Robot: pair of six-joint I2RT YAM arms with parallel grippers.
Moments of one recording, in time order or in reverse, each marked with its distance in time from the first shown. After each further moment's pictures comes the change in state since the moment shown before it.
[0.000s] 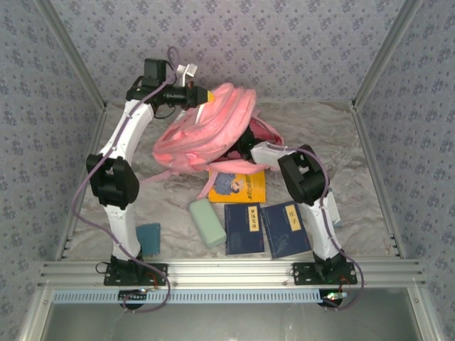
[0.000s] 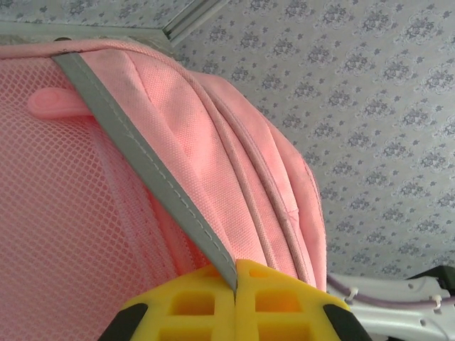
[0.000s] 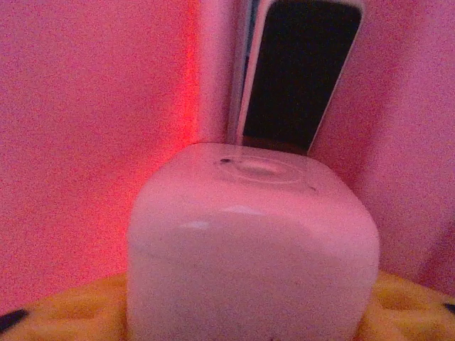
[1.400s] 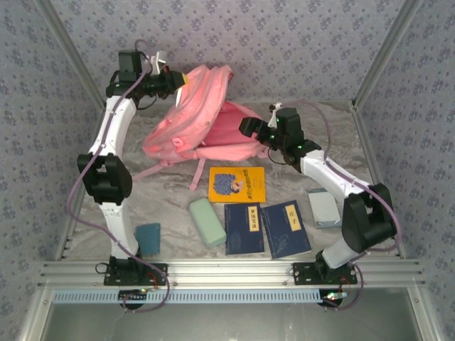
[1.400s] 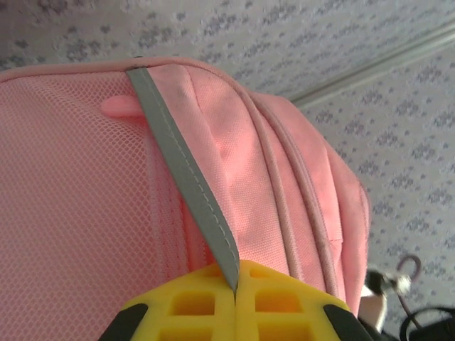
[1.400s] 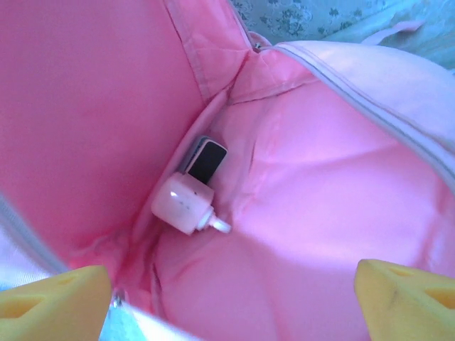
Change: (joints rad) left arm 0.151 0.038 0.082 0.079 -0.185 -0.219; right arm -0.159 -0.736 -0.430 -0.306 0.337 -0.586
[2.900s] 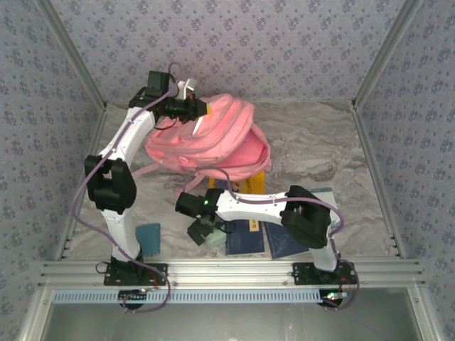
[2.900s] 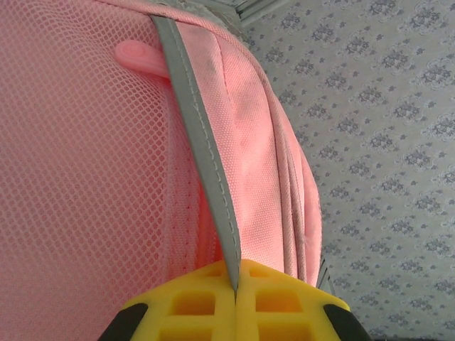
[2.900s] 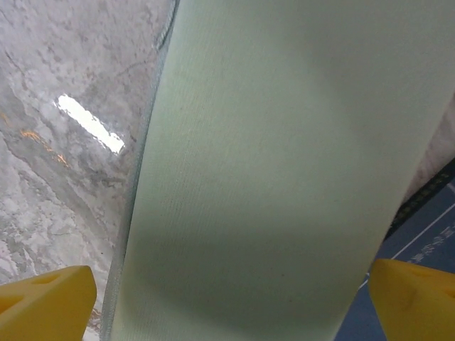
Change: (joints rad) left arm -0.159 -0.112 -0.291 -0.080 0.023 0.178; right arm 0.816 0.433 0.317 -0.865 0.335 -0.227
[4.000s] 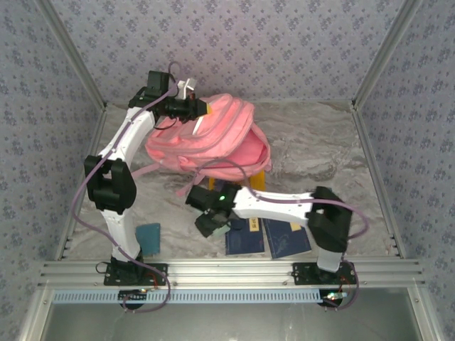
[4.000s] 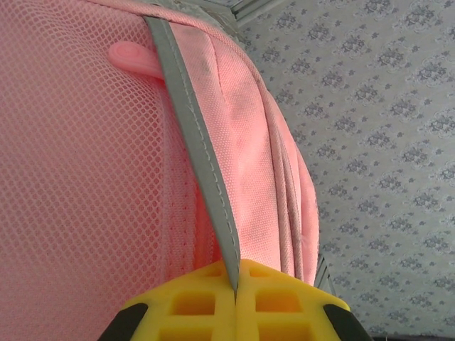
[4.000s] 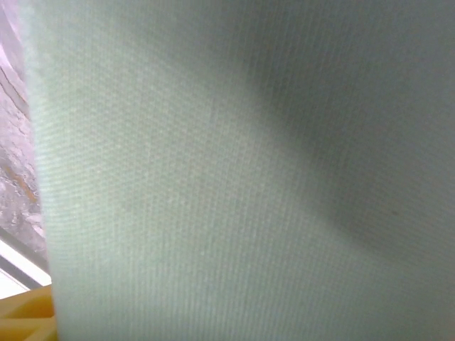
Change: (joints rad) left arm 0.000 -0.002 -0.001 0.006 0.016 0.008; right arm -0.053 -0.230 -0.134 0.063 0.009 0.014
